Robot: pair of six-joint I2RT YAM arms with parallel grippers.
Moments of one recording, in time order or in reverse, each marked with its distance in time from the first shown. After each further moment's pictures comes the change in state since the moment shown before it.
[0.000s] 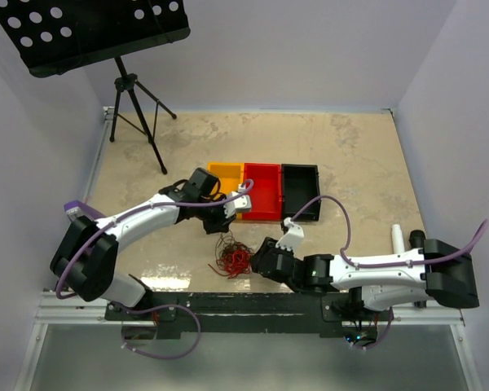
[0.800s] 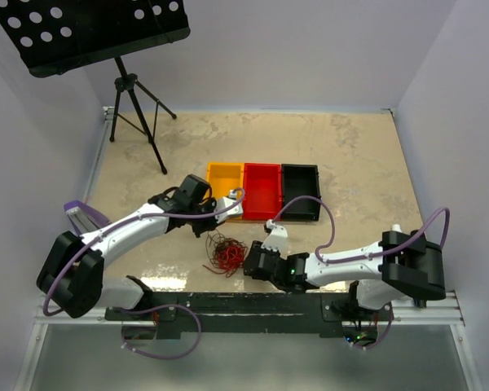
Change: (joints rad) left arm 0.015 -0.123 -0.086 -0.023 -0.173 0.039; right arm -0.024 0.244 0.031 0.145 -0.068 -0.074
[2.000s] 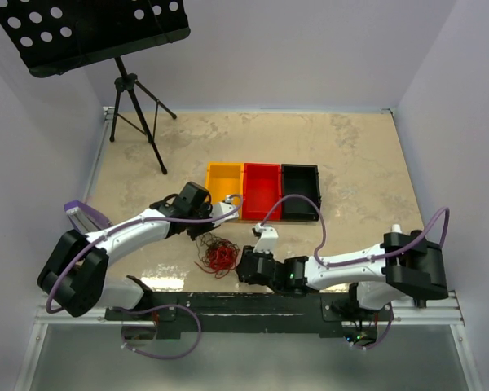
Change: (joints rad) left arm 0.000 0.003 -0.090 0.075 -0.178 -0.005; right arm 0.045 0.000 0.036 0.045 -0.023 -0.142
